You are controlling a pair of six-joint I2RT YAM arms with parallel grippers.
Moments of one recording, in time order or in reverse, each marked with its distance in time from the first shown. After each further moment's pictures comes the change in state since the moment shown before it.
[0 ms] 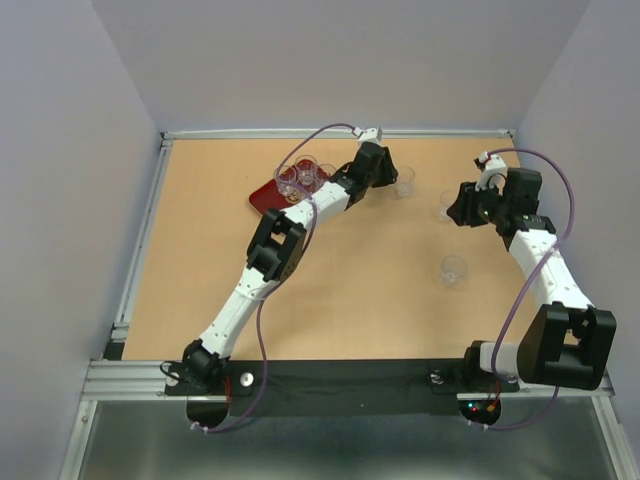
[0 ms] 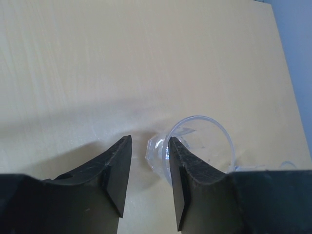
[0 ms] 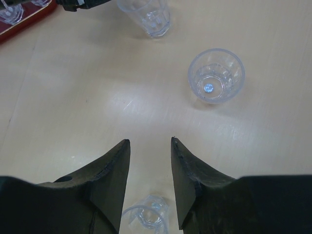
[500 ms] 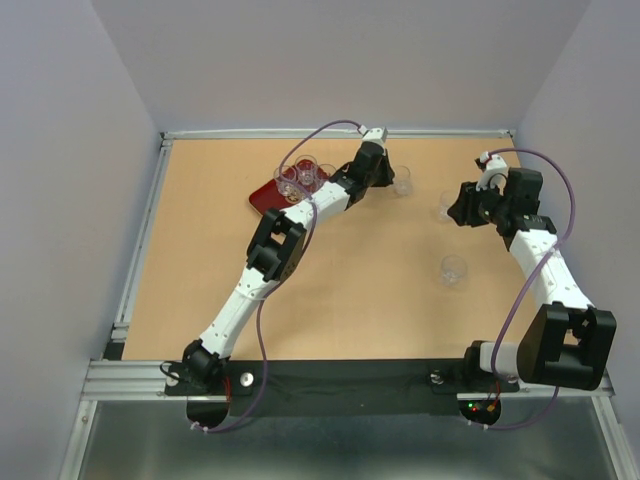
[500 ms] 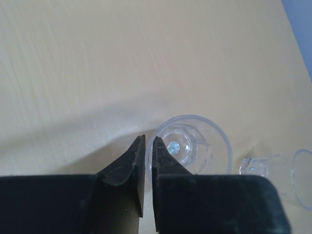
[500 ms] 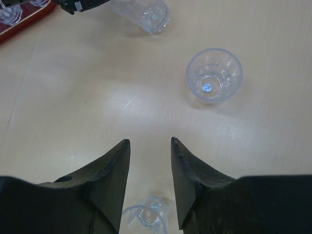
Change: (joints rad) left arm 0.000 0.000 0.000 -0.002 0.013 0.121; right arm -0.005 0.000 0.000 0.000 -0.002 0.000
